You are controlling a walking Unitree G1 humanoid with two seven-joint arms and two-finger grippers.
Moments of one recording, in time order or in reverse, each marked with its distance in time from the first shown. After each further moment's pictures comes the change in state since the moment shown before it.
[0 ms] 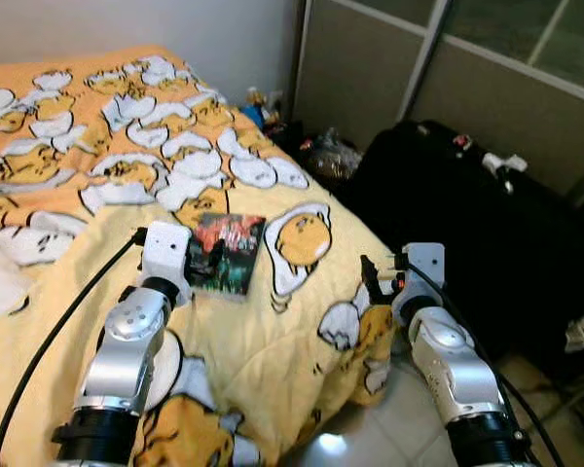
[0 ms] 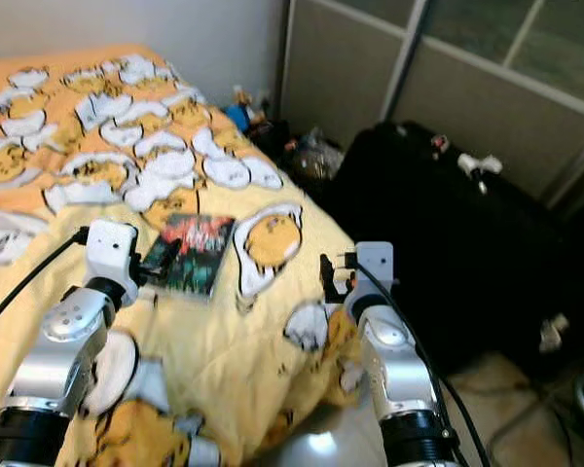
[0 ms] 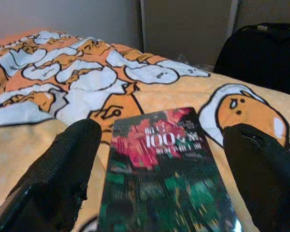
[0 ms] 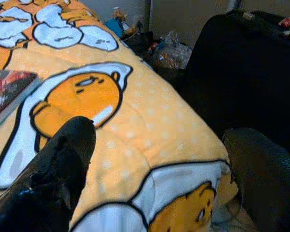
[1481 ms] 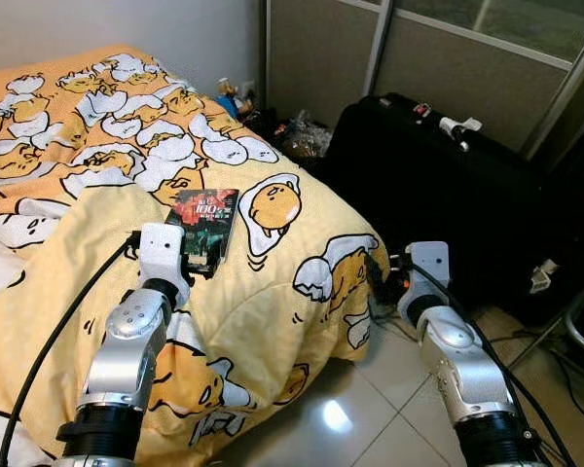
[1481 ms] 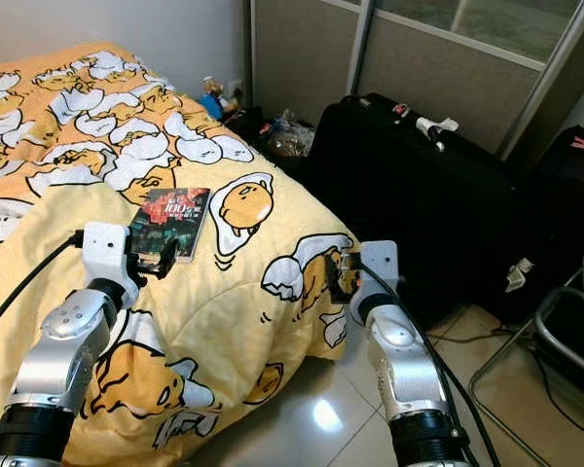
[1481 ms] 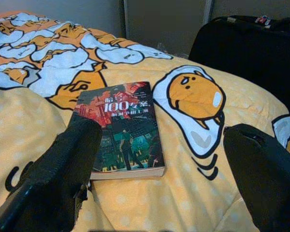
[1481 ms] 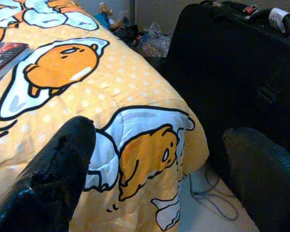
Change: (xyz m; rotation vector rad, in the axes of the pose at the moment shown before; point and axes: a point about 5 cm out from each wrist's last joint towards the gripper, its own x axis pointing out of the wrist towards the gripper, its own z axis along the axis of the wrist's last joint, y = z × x) left arm 0.003 0.002 -0.006 -0.100 0.035 0.025; right arm -0.001 -0.006 0.003 -0.062 -0.006 0.027
